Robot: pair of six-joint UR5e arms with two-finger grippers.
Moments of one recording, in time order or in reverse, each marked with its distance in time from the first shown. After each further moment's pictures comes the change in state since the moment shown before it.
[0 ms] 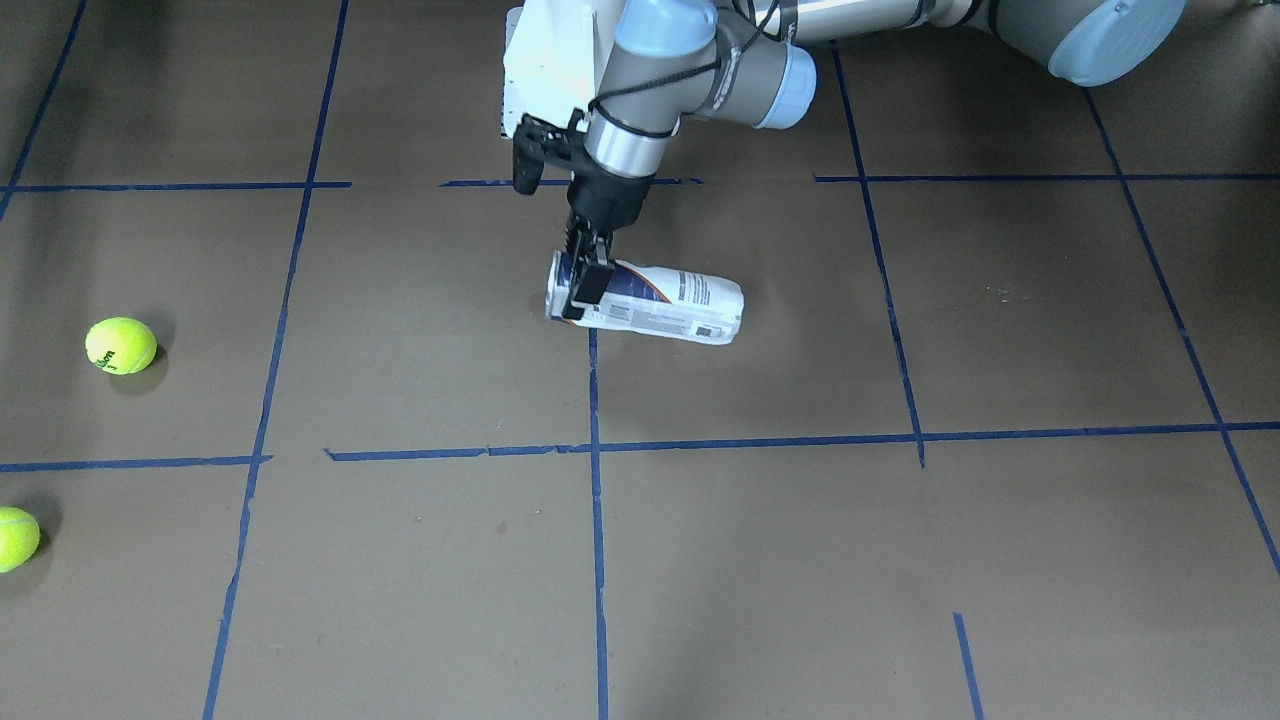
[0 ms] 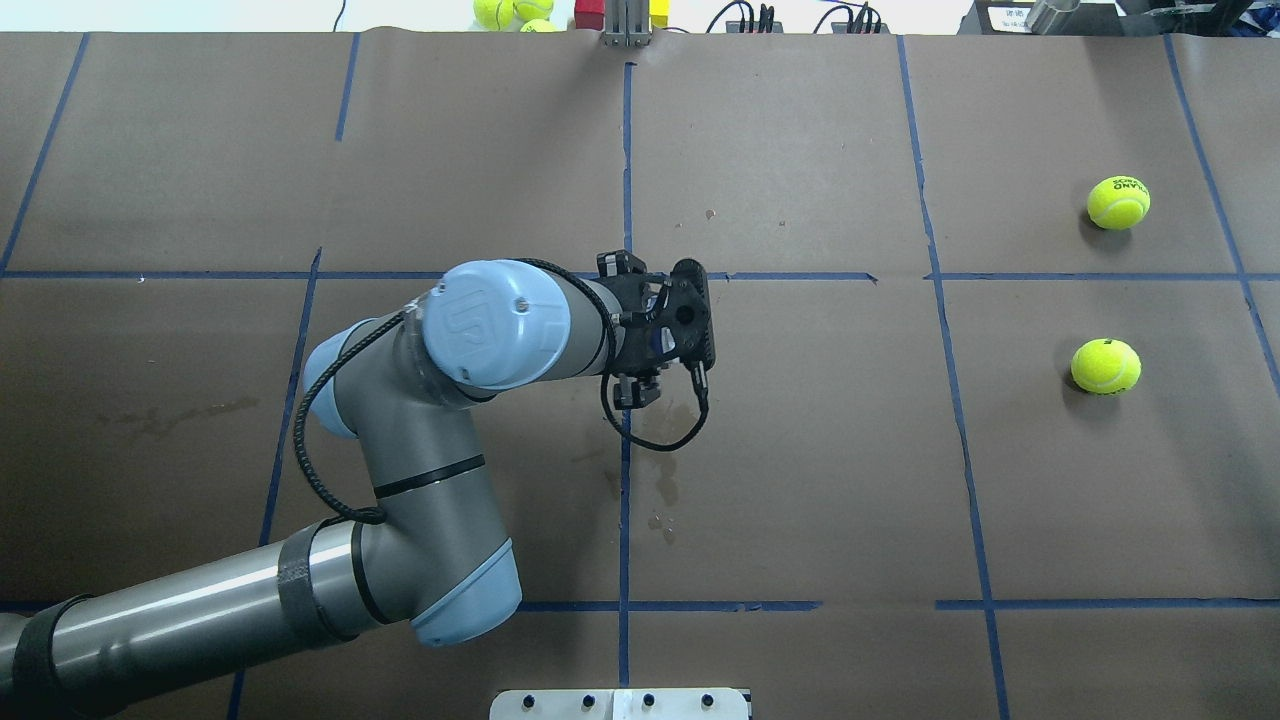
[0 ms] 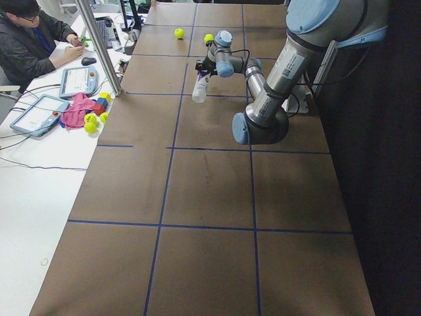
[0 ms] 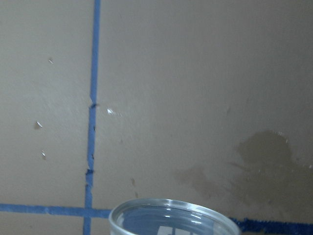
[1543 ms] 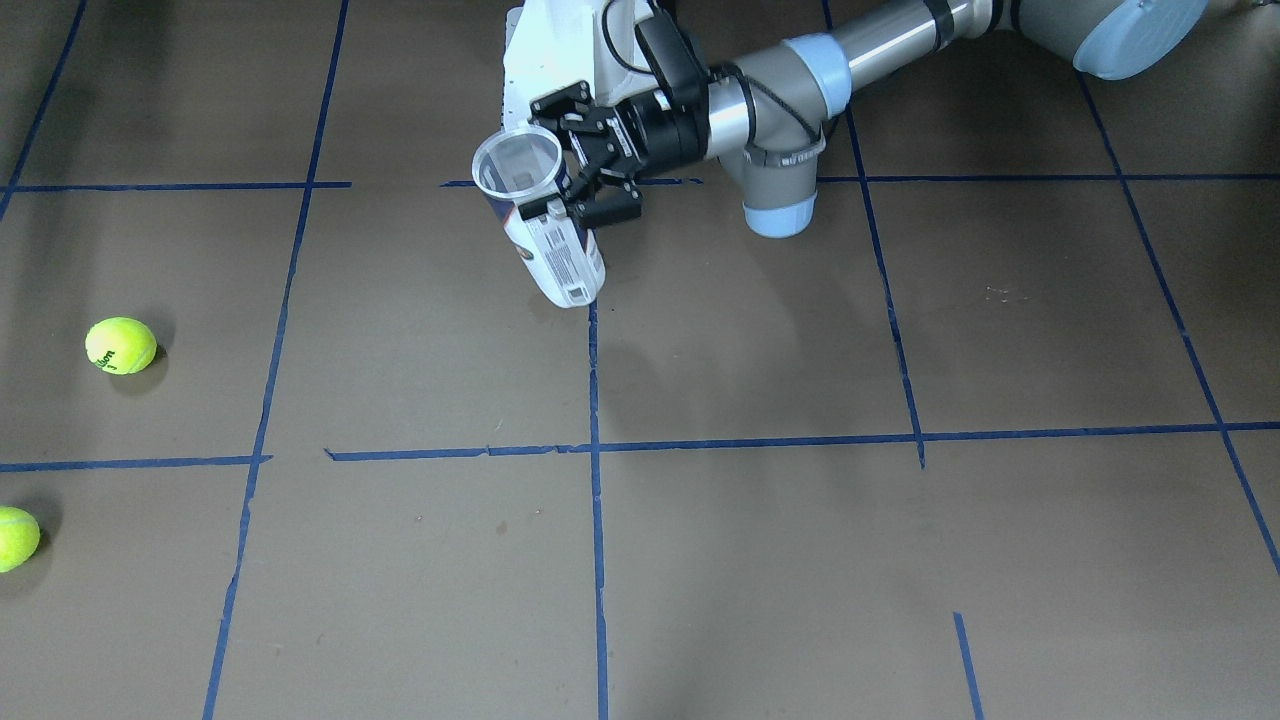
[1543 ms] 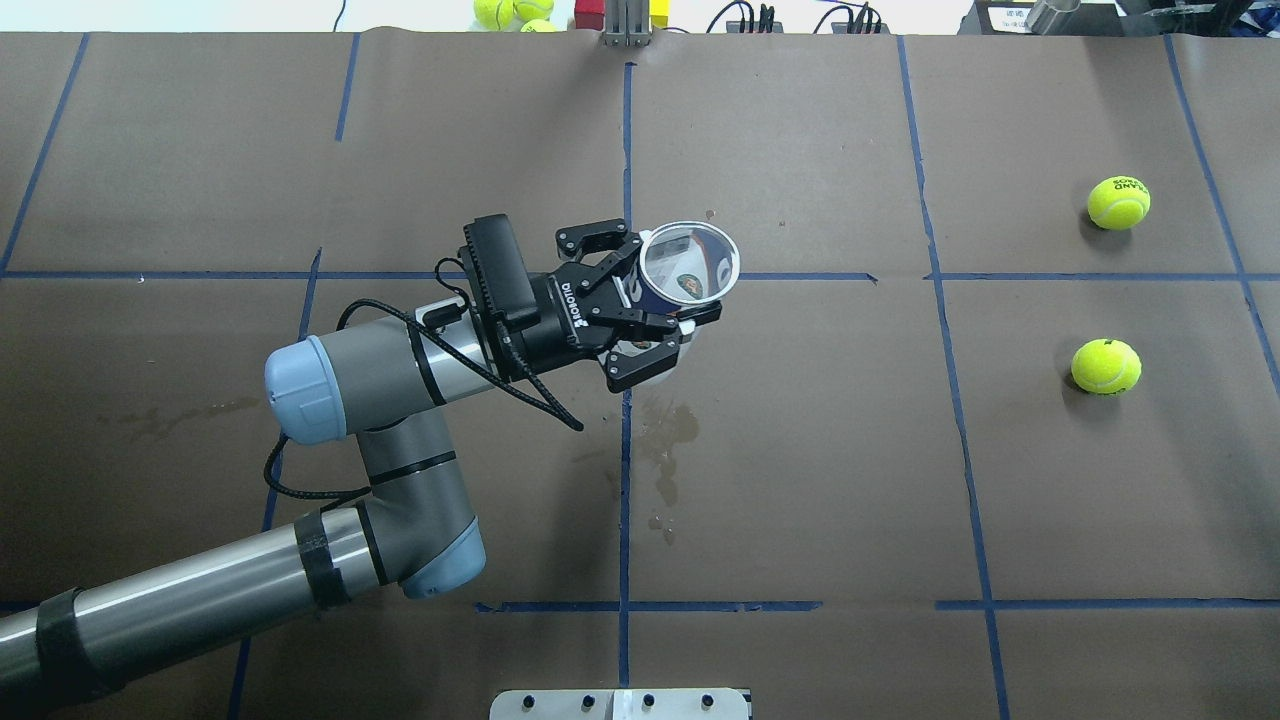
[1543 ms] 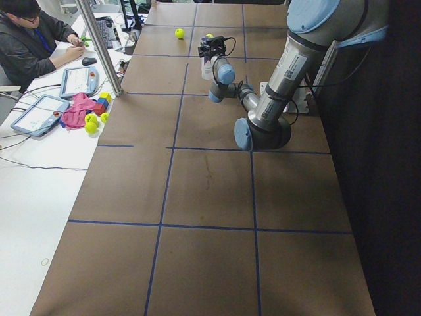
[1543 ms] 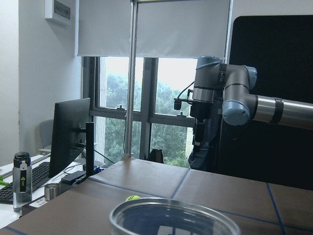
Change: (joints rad) left arm -0.013 0.054 0.366 -1.416 0.070 -0.480; right arm 0.000 0.000 0.002 0.000 0.005 0.000
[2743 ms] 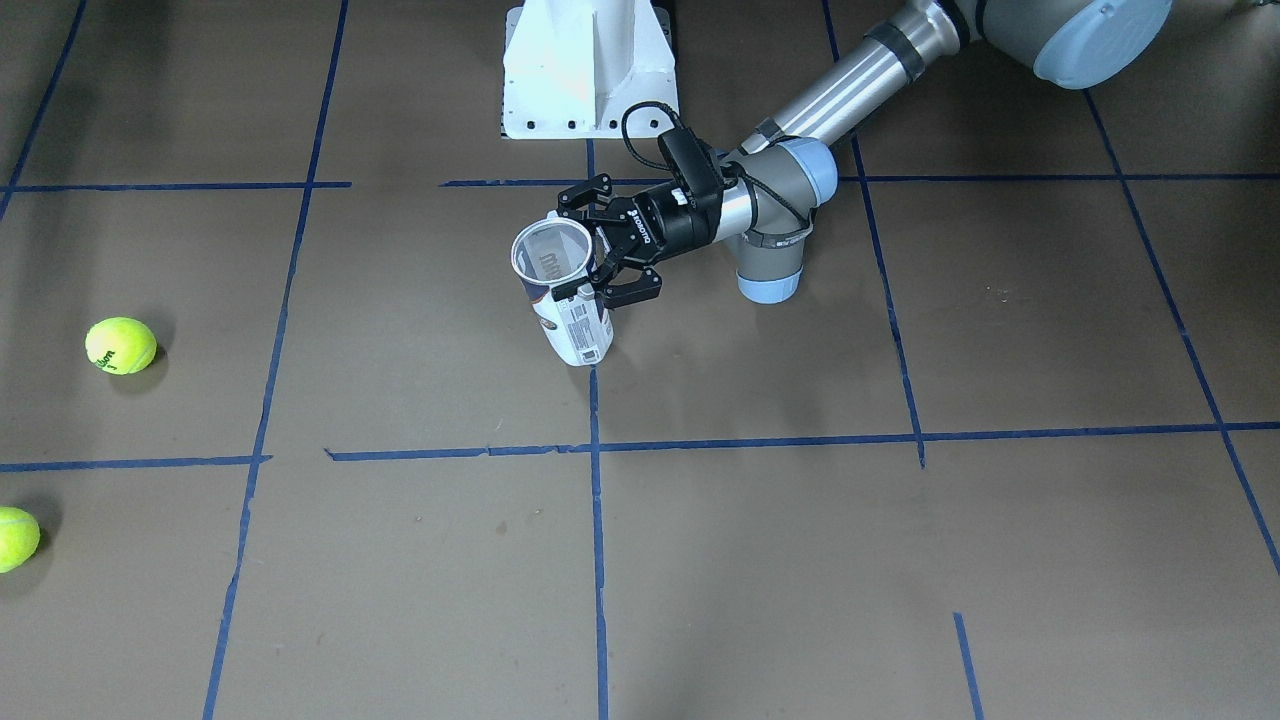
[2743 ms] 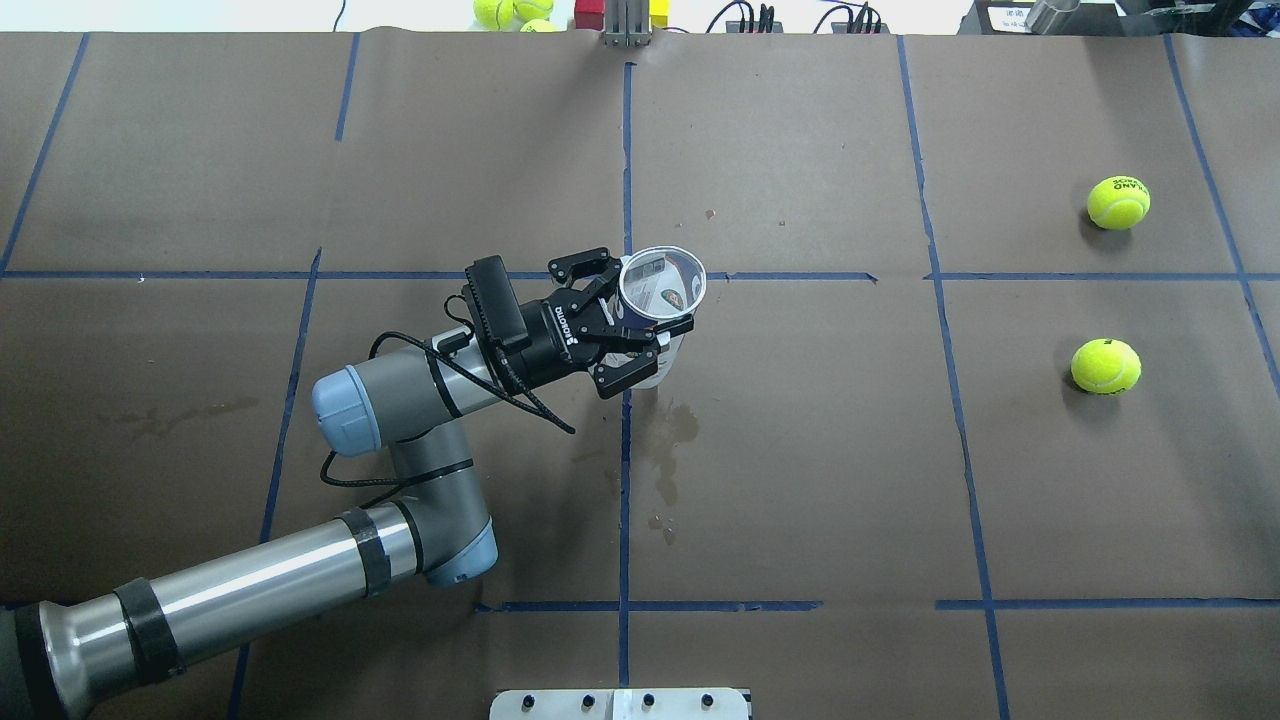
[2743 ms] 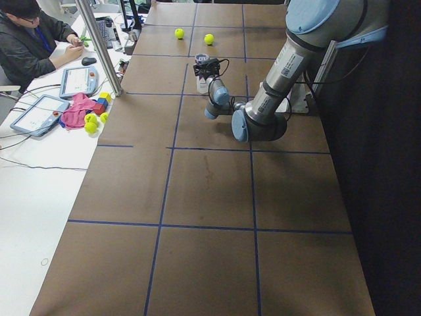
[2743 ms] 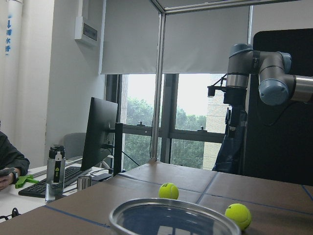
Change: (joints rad) left arm 0.028 -0.092 0.322 -0.285 0.053 -0.007; right arm 0.000 0.006 0.000 0.000 0.000 0.001
